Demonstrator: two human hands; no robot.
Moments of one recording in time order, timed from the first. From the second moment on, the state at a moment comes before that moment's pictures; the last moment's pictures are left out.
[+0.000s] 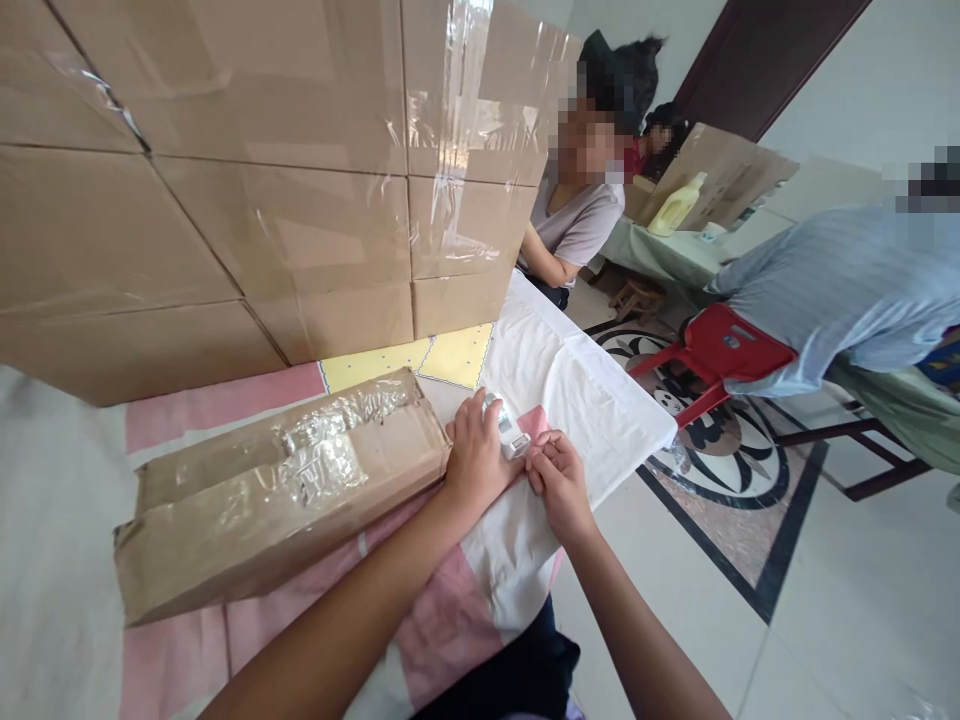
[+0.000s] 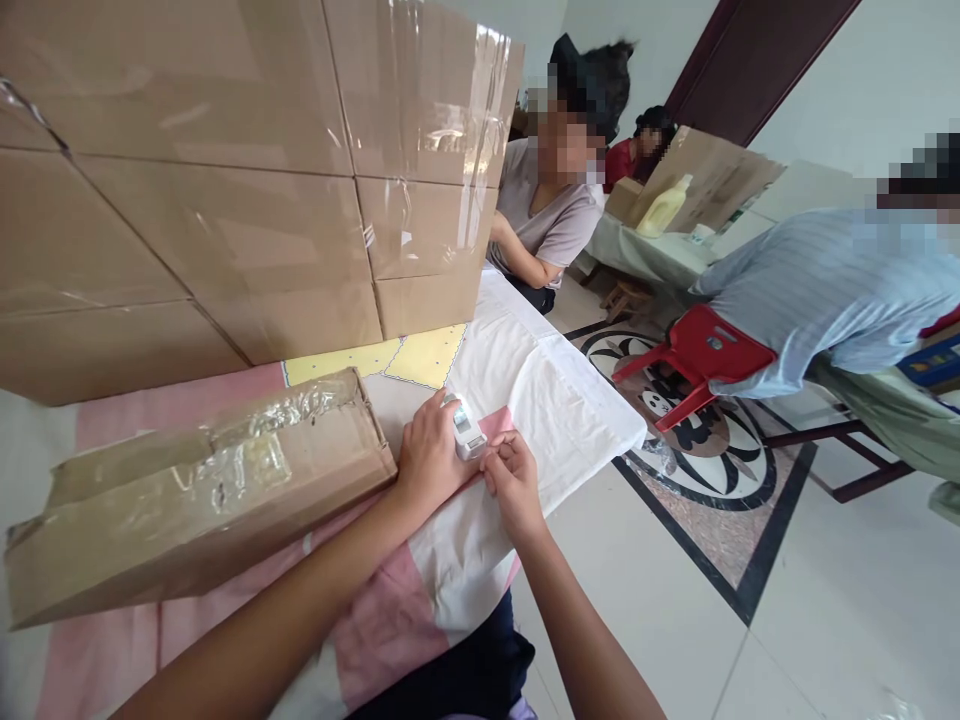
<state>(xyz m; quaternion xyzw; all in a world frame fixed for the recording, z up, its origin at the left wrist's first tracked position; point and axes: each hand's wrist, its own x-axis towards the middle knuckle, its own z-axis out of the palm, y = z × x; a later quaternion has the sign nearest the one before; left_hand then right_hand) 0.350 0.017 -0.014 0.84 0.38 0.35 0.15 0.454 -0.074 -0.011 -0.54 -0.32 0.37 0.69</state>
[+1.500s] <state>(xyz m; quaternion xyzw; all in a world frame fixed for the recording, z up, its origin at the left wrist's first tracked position) 0.346 0.015 -0.002 0.88 0.40 0.26 0.08 0.451 -0.070 -0.020 -0.60 -0.41 0.29 0.62</state>
